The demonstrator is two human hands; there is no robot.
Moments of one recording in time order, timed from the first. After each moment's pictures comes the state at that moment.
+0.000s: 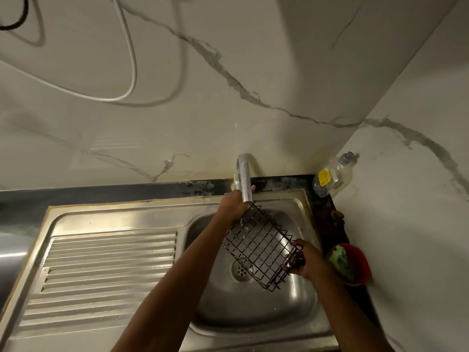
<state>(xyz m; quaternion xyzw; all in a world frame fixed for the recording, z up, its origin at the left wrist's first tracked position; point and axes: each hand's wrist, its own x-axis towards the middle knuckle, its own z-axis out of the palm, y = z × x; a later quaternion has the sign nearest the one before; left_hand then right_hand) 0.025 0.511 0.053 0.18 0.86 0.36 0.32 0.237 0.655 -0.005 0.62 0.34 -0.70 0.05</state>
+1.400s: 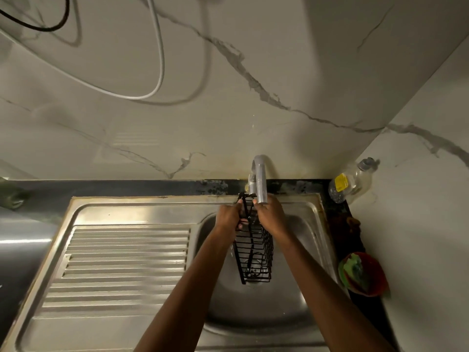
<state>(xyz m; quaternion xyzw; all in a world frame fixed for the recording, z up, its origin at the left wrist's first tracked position) 0.047 0.467 0.051 -0.17 0.68 0.63 0.34 0.094 0.585 0.043 0.32 0.83 -0.46 -0.02</state>
